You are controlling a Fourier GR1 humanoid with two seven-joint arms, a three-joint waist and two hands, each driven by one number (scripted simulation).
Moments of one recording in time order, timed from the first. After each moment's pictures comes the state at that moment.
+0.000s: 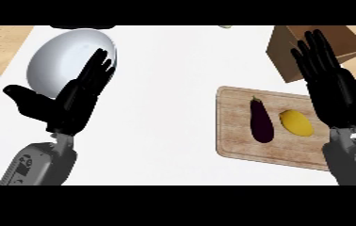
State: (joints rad) left arm -0.26 0.33 -0.21 -1.62 0.41 0.18 0.19; right arm -0.27 -0.41 0.07 -1.67 -0.45 -0.19 0.13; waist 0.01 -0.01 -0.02
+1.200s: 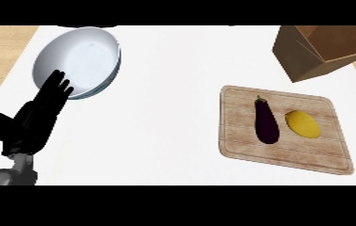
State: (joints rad) left arm -0.07 0.44 -0.06 -1.60 0.43 0.14 0.18; right arm -0.26 -0.96 -0.13 -1.45 -0.17 0.63 -0.54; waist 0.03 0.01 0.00
